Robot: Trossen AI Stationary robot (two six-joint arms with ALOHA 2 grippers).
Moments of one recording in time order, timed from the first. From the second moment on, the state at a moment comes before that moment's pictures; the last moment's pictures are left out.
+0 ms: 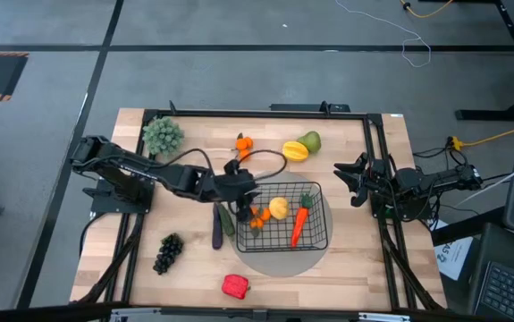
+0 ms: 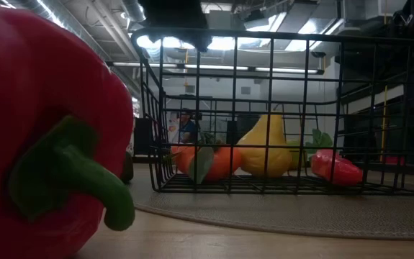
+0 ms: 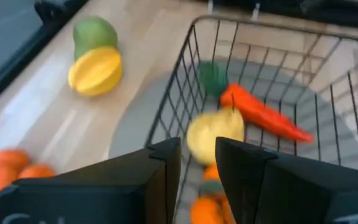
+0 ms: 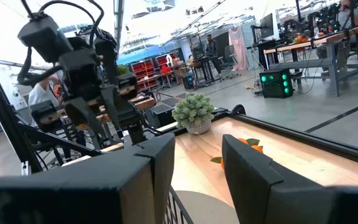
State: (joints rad) left arm -0.22 1.51 1.16 -0.26 -0.46 -0.32; right arm 0.24 0.02 0.01 0.19 0.55 0.23
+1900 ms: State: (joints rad) left arm -0.73 1.48 1.16 -1.11 0.11 -1.48; right arm 0.24 0.02 0.01 0.16 0.58 0.27
